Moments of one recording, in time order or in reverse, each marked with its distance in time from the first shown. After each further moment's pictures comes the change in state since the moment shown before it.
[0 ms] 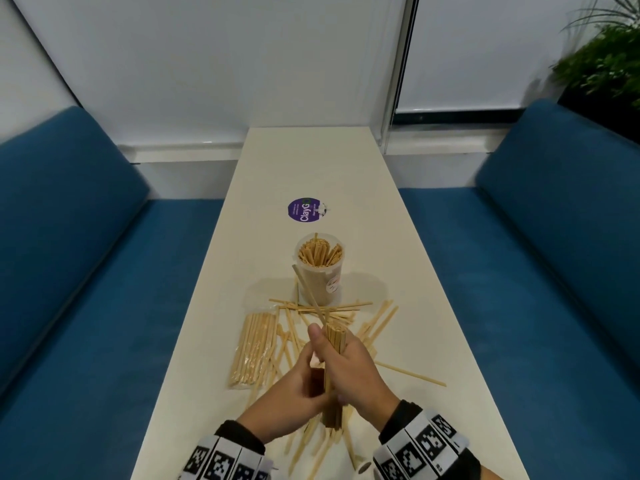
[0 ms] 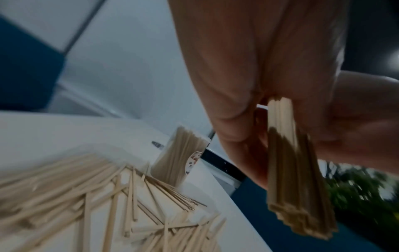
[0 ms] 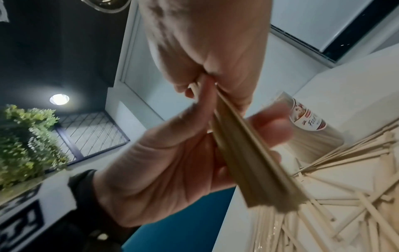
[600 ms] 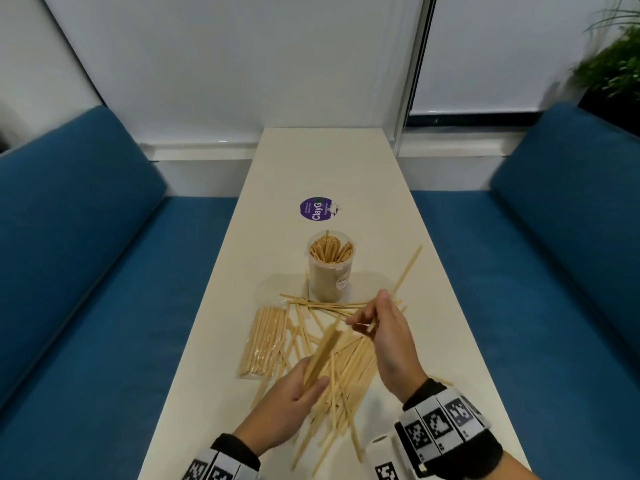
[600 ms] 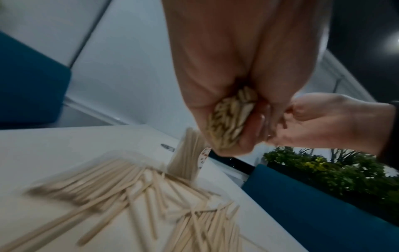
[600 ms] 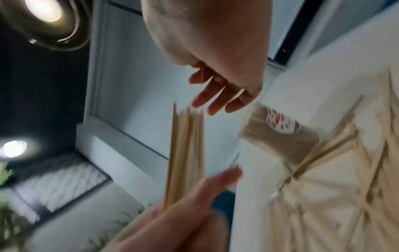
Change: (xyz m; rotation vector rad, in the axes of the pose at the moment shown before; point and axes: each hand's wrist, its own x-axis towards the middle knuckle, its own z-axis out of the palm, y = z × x) left_hand -0.020 -0.022 0.002 0.190 0.208 -0.065; right_hand 0.010 -0.009 -0.029 0.343 0.227 0.004
